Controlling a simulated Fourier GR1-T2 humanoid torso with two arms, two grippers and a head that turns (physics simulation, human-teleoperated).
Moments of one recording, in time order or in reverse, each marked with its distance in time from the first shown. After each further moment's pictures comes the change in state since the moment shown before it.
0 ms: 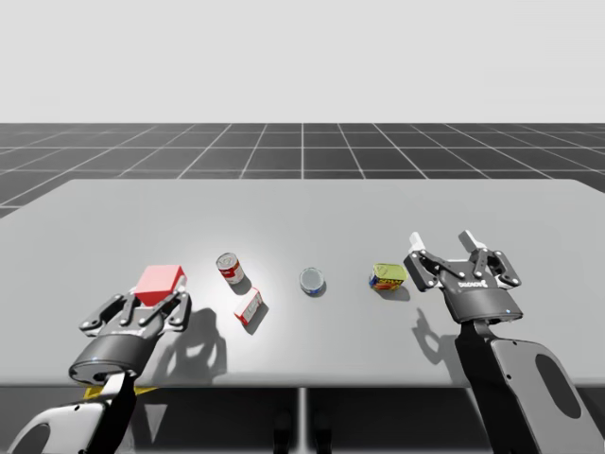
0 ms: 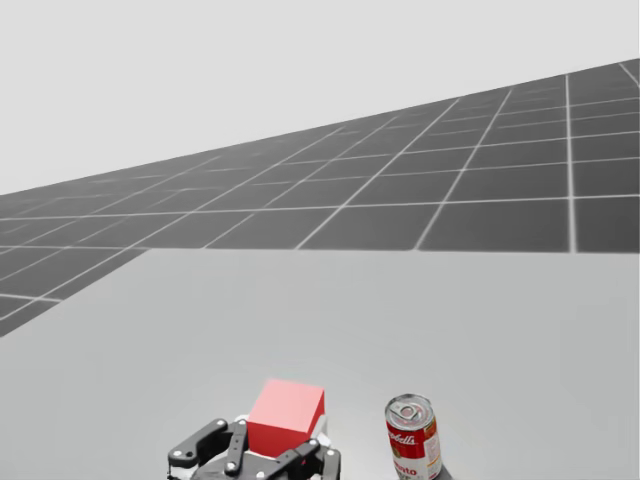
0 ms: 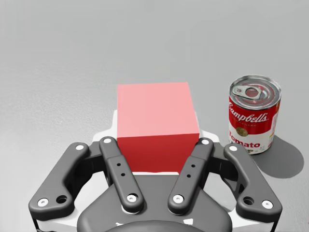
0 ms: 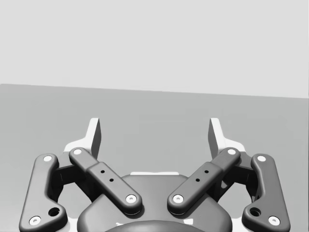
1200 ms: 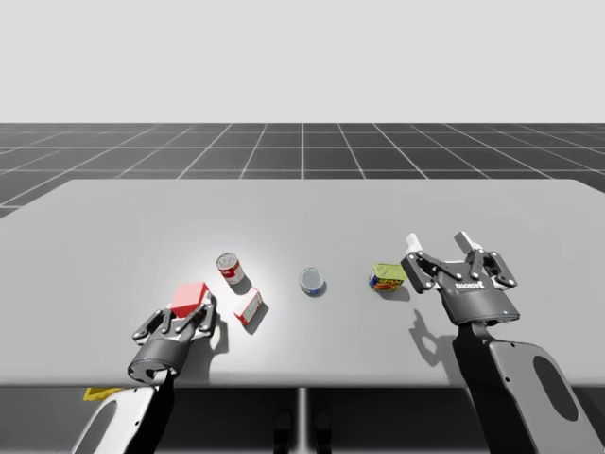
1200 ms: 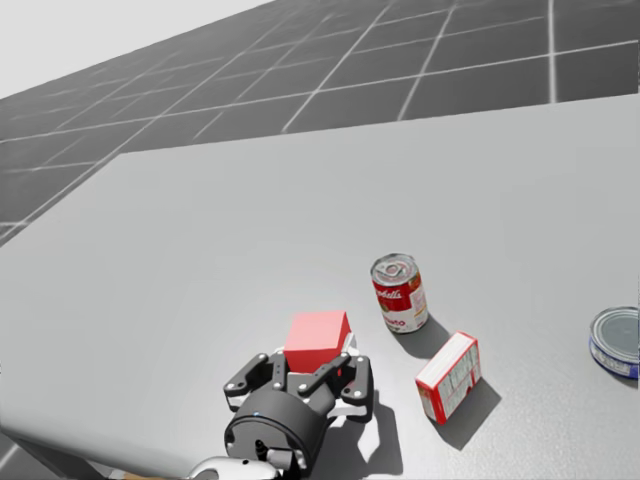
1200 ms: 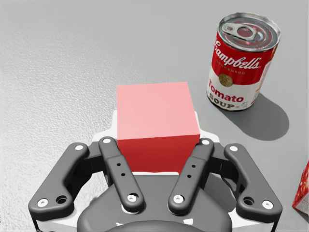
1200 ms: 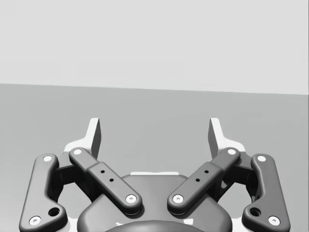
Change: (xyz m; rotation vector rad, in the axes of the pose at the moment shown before) left arm -0.063 -0.027 -0.019 -0.031 0.094 0.159; right arm 0.000 0.005 0.002 0.015 0.005 -0.021
